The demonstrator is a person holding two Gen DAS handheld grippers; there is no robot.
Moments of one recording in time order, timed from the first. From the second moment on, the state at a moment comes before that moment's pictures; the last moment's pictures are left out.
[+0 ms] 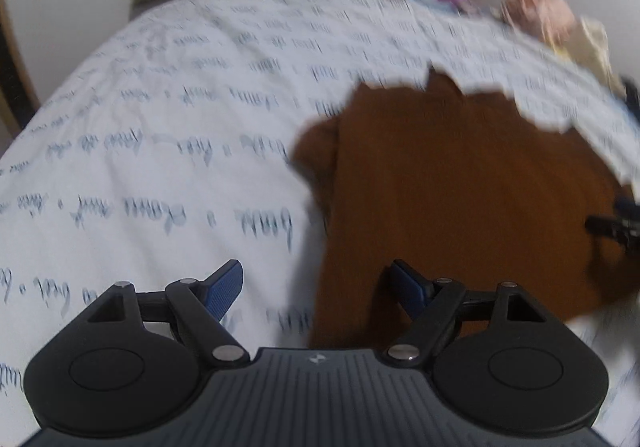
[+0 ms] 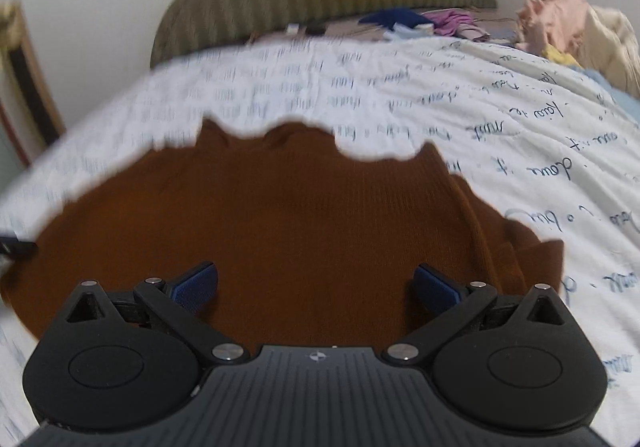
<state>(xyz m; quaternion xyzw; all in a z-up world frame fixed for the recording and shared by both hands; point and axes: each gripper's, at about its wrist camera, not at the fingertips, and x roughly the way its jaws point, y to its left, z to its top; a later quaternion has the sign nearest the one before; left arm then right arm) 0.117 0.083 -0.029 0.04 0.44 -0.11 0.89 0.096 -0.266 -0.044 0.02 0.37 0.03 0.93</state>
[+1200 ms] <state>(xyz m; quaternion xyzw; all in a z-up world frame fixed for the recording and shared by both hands) 0.096 0.040 -0.030 0.10 0.42 -0.03 0.90 0.029 -0.233 -0.070 -0.01 0.33 -0.01 0.94</state>
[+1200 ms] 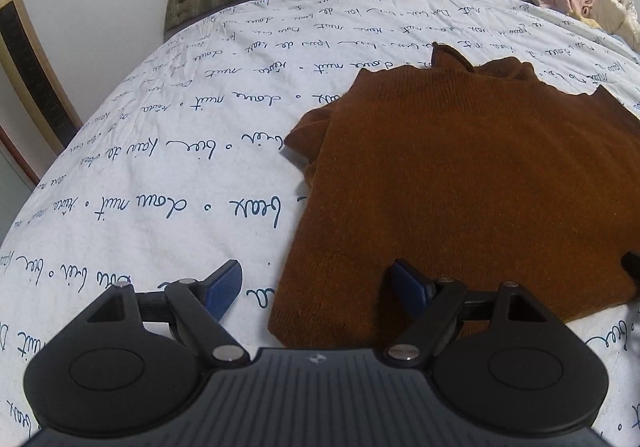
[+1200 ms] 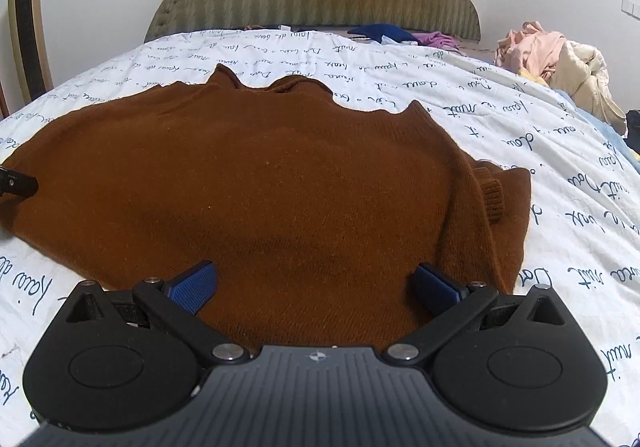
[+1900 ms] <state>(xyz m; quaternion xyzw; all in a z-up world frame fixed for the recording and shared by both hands) 0.153 0.087 -0.011 -0.01 0.41 -0.11 0.91 0.021 -0.172 -0.036 -0.06 0.31 0.04 0.95</state>
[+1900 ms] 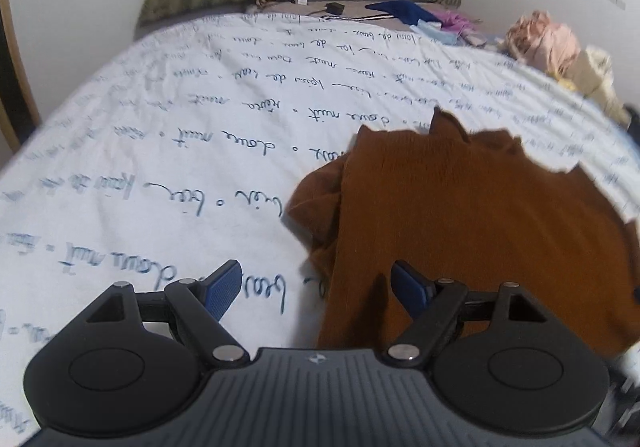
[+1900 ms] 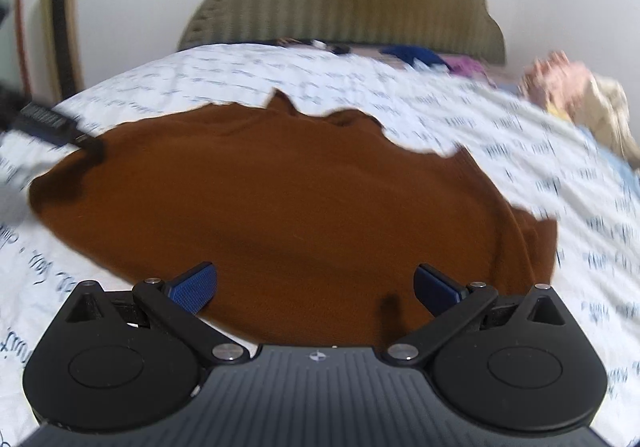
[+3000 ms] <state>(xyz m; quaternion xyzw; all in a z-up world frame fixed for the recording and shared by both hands) 0.314 0.083 -0.059 -0.24 0.50 -0.27 0.79 0.050 0.024 -0.070 -0.32 0.21 0.07 0.92</state>
